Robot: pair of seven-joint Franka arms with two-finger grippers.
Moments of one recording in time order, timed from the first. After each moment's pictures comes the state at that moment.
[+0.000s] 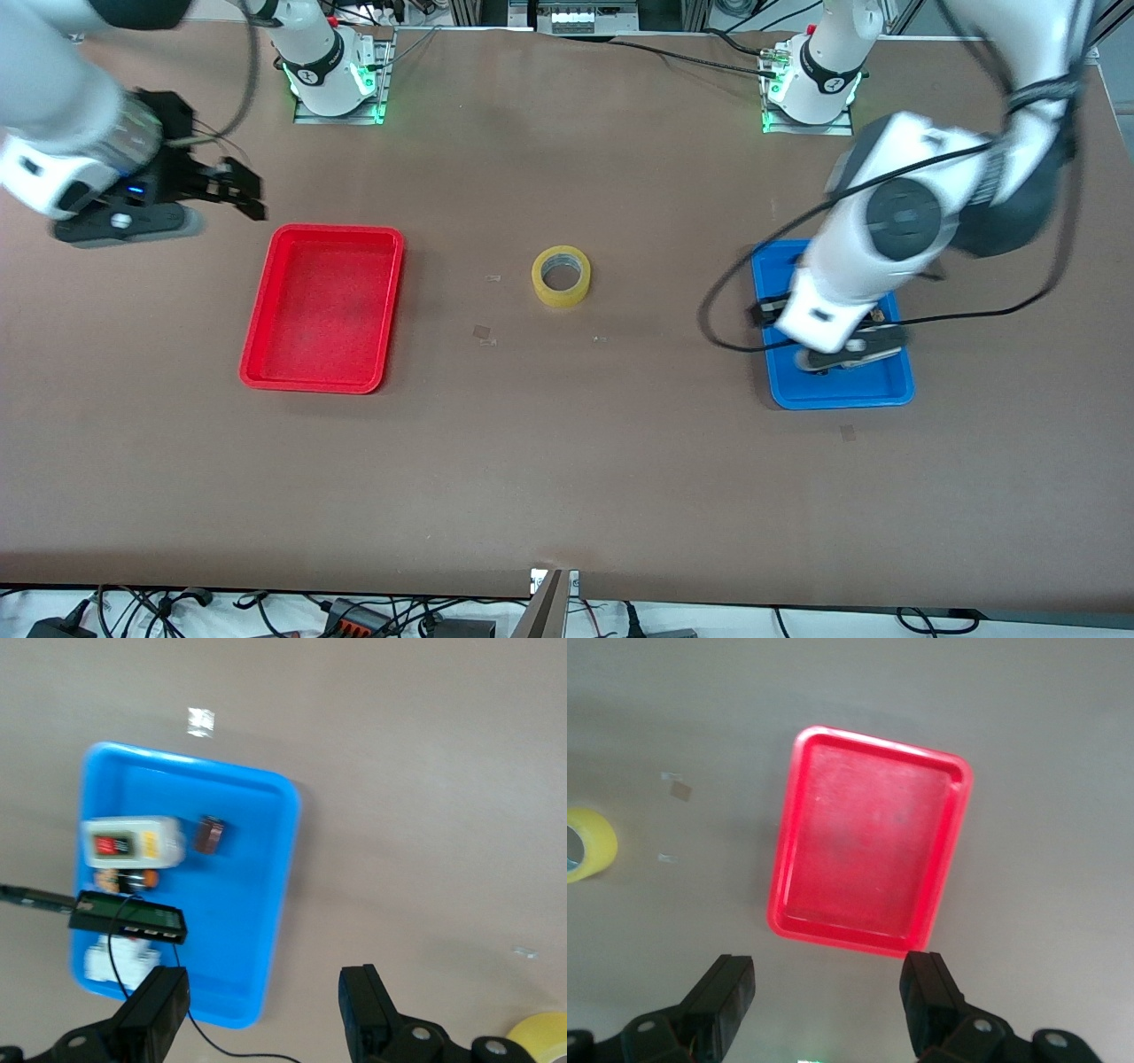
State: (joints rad) left arm 0.09 0.36 -0.45 -1.53 0.21 1.72 -0.65; right arm 0.22 0.03 0.01 -1.67 -0.03 1.61 0.08
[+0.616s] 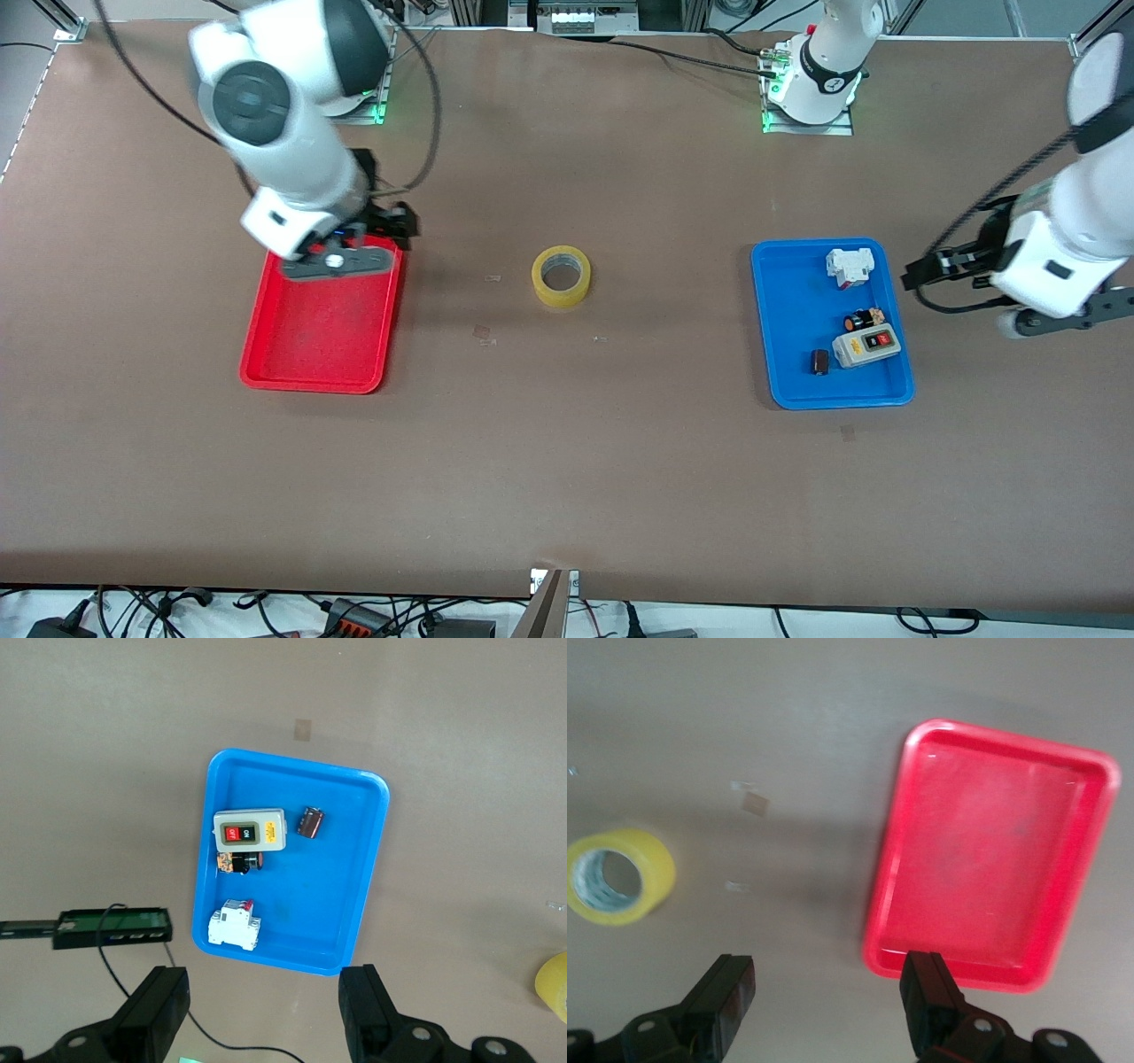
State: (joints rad) left arm 0.30 0.28 -0.45 -1.35 0.13 1.45 -0.37; right arm 0.48 0.20 0.02 -1.72 -0.03 1.81 0.40
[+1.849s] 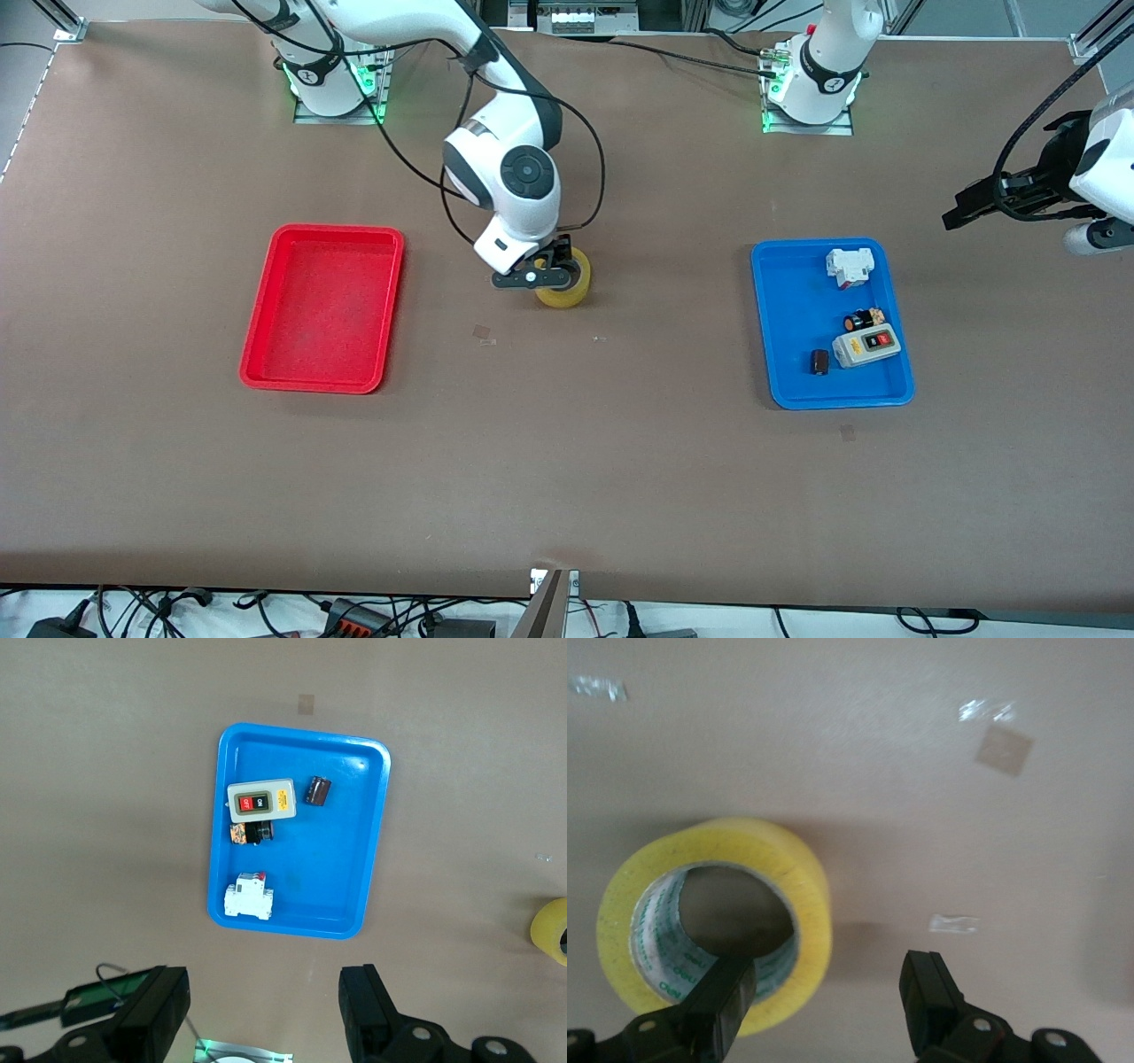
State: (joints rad) left arm 0.01 0.03 -0.01 -1.57 -0.02 1.48 -0.19; right arm 0.80 0.60 0.02 -1.73 -0.02 2.22 0.76
